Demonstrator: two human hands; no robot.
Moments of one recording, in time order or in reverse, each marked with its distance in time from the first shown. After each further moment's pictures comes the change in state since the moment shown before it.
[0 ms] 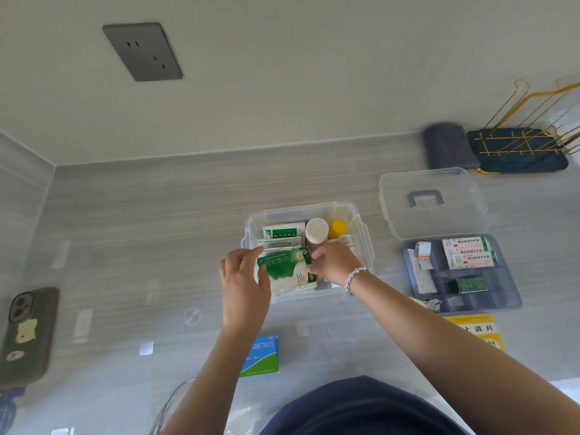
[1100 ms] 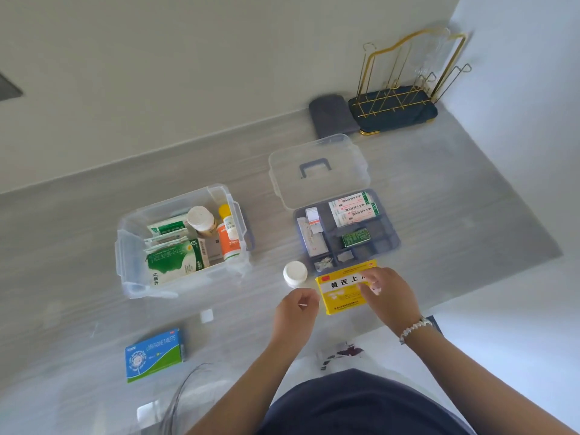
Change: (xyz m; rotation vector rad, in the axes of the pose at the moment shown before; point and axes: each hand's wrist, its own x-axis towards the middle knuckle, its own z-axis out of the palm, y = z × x) left_hand -0.153 0.131 0.171 -0.255 -0.661 -0.296; right_hand -0.151 0.281 -0.039 0.156 0.473 0.120
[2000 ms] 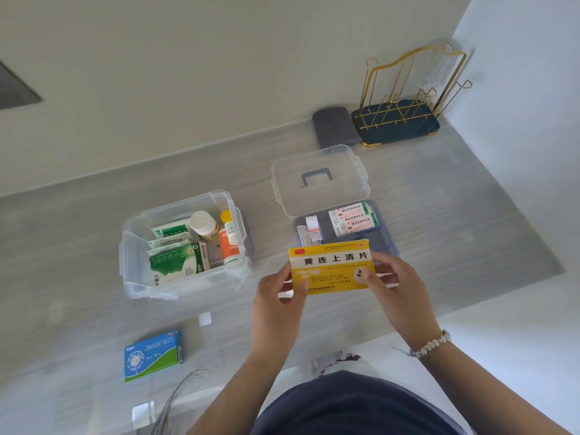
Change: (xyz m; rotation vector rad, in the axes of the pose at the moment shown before) left_hand -0.036 0.049 -0.034 -0.026 0.213 0.316; right_hand -0.020 -0.050 -0.051 0.348 0.123 -0.036
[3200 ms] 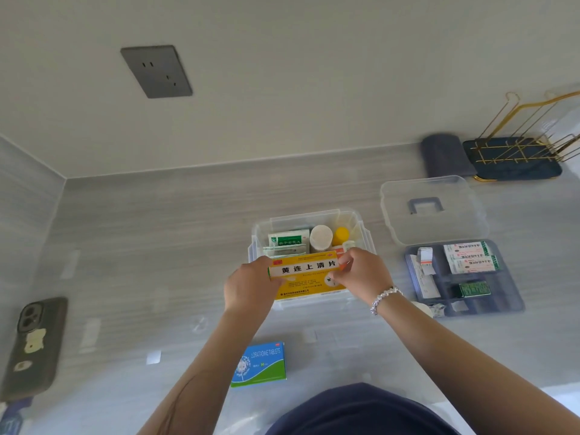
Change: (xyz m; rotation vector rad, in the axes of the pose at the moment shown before) left_hand 0.098 -0.095 -0.232 0.666 0.050 -0.204; right_hand 0.053 -0.141 0.228 -0.458 -0.353 -0.062
